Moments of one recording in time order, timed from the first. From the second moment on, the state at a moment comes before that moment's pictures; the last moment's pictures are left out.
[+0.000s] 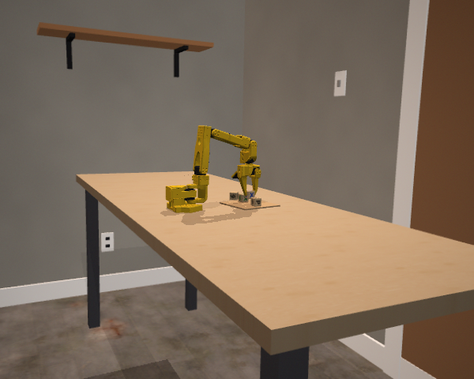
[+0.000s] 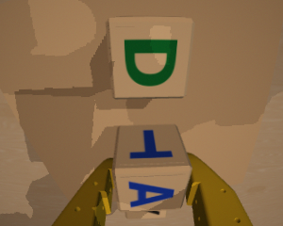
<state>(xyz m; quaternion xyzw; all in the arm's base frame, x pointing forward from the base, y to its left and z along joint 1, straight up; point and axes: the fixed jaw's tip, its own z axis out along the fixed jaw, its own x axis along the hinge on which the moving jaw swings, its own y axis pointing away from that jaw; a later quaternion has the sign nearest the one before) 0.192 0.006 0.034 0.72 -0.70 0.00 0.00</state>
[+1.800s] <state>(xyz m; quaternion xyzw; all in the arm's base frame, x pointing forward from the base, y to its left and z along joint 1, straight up) 0.192 0.006 0.019 0.72 -0.70 0.00 0.00</state>
